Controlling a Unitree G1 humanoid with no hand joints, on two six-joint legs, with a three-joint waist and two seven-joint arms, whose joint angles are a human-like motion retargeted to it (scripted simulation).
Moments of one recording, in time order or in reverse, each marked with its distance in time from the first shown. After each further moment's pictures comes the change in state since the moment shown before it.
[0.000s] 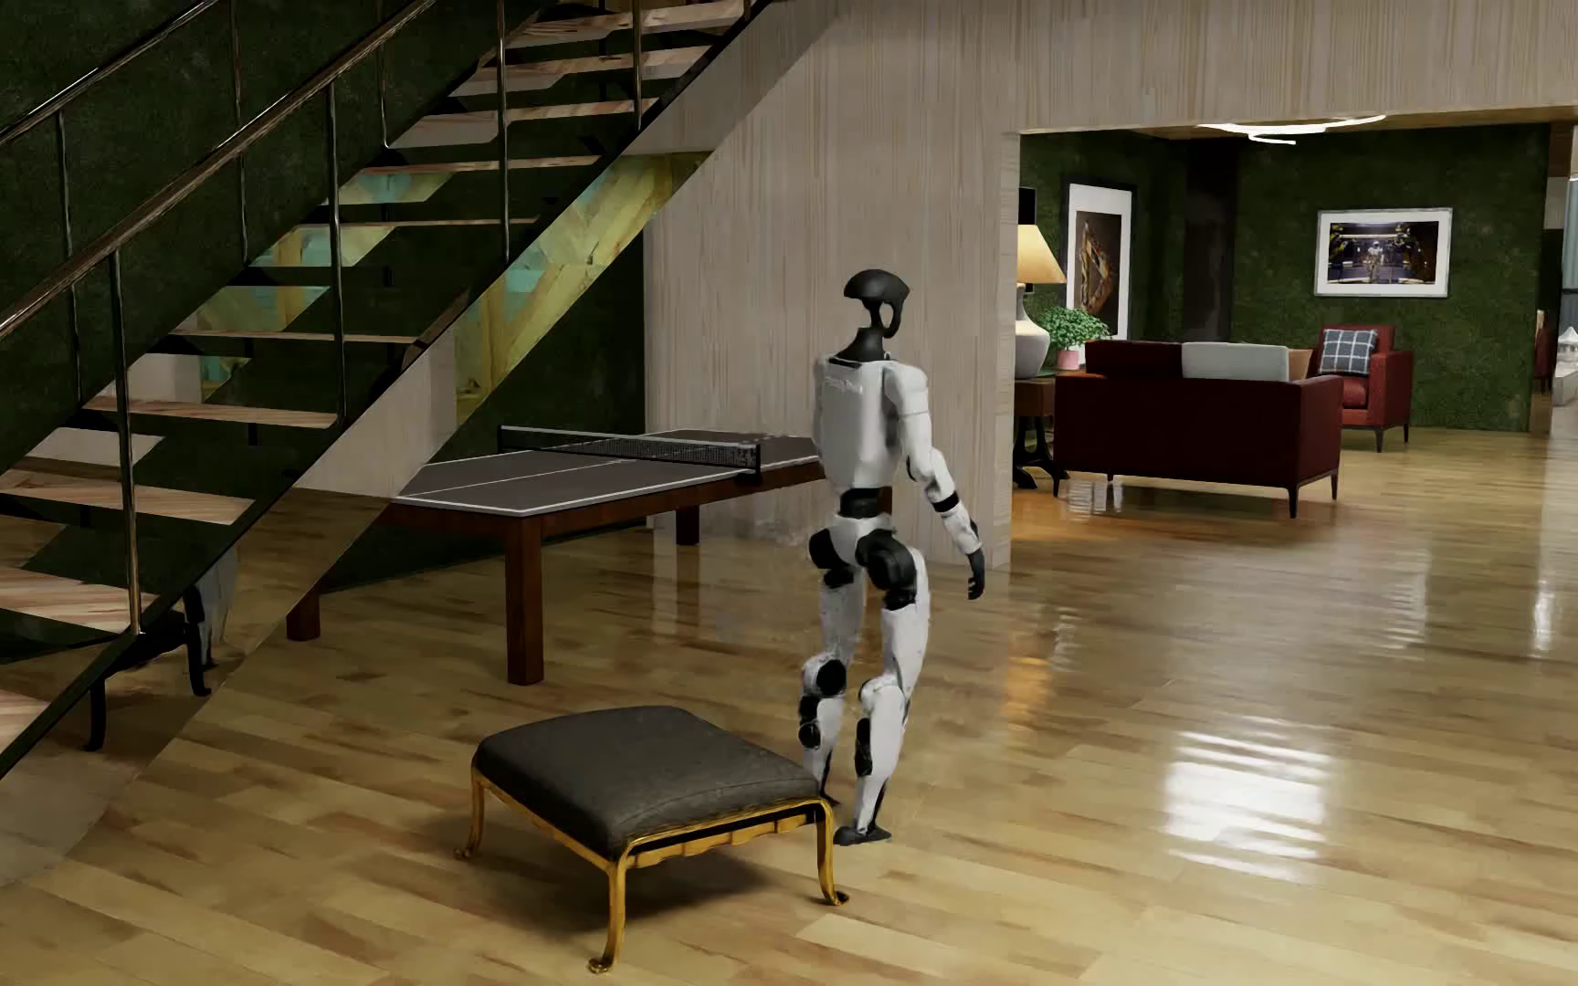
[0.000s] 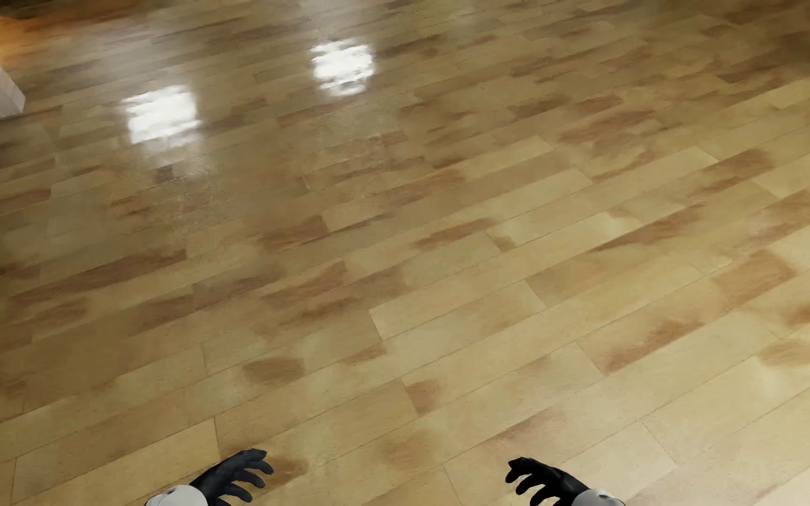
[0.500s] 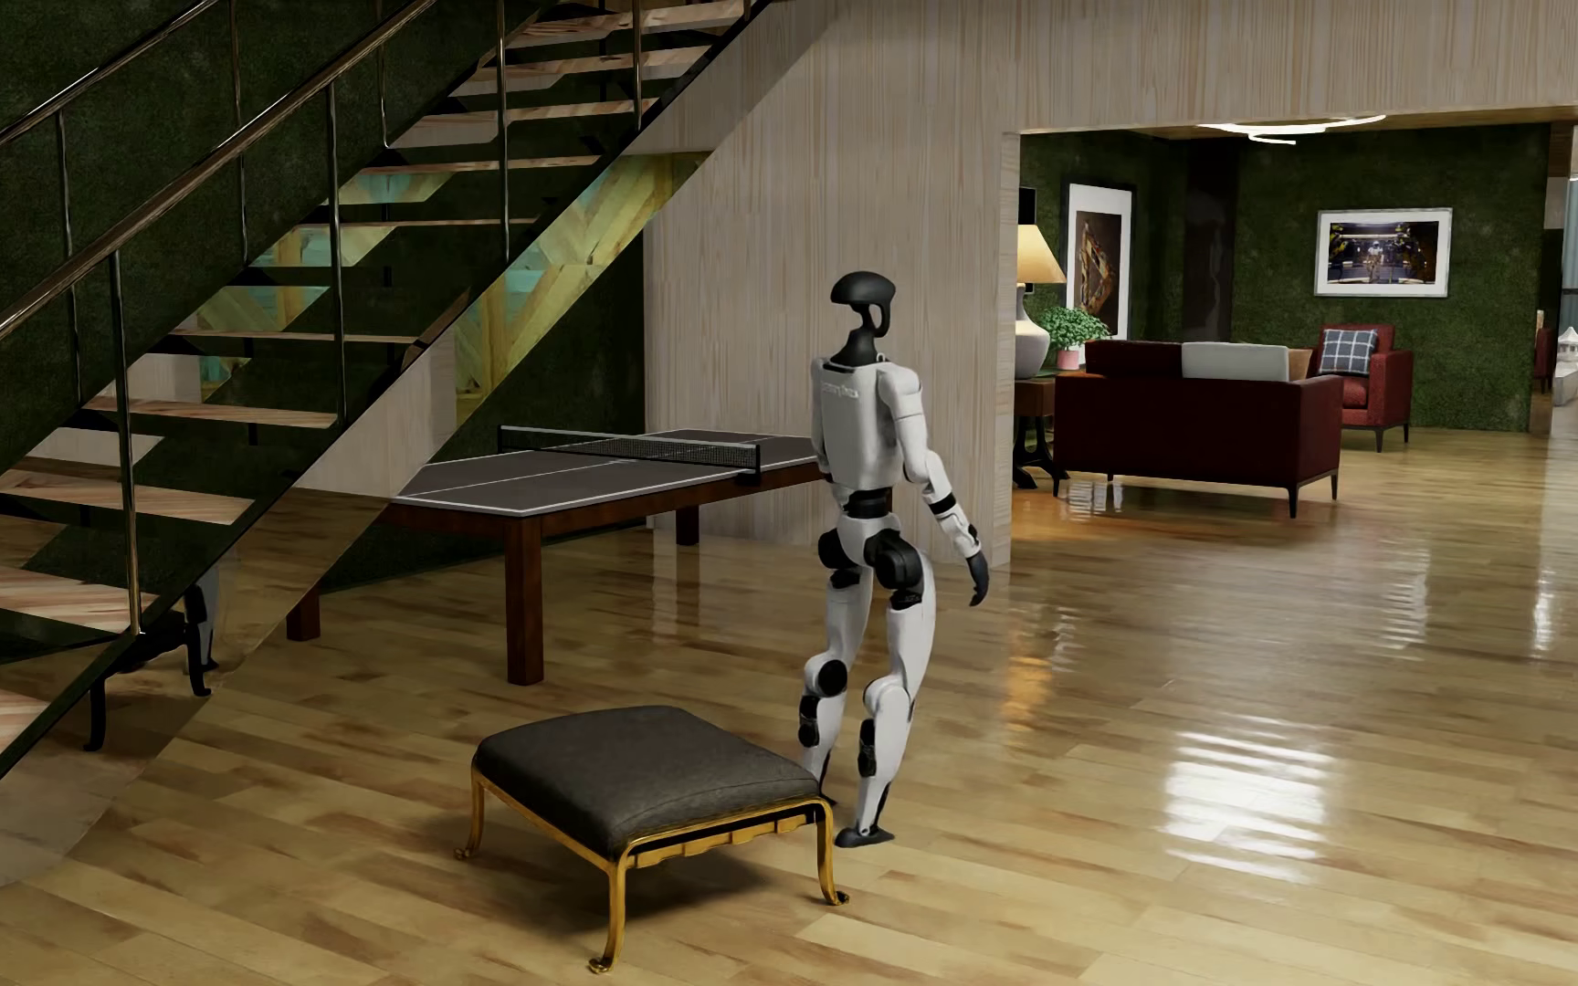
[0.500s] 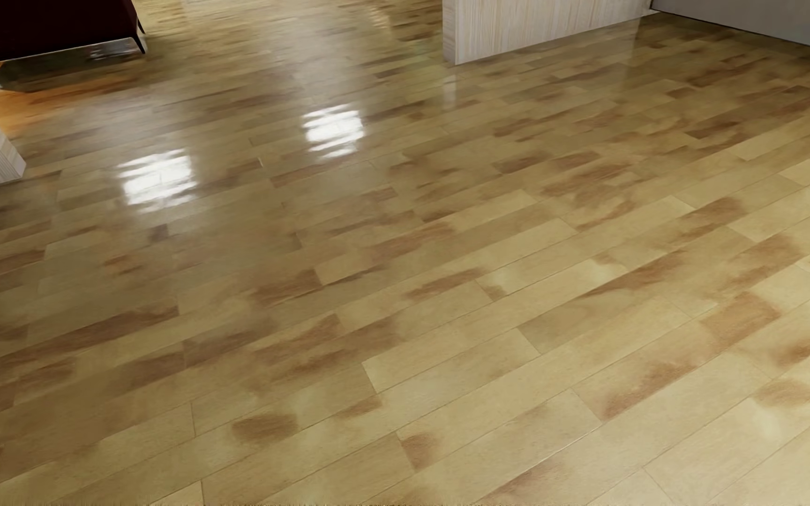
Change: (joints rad) body 0.069 0.053 -0.011 0.009 -0.012 0.005 -0.014 0.052 -0.119 -0.023 -0.002 0.145 0.080 -0.032 -0.060 -0.097 0.010 0.002 0.008 0.073 -0.046 0.042 0.092 0.005 0.014 0.021 0.045 -0.025 -0.014
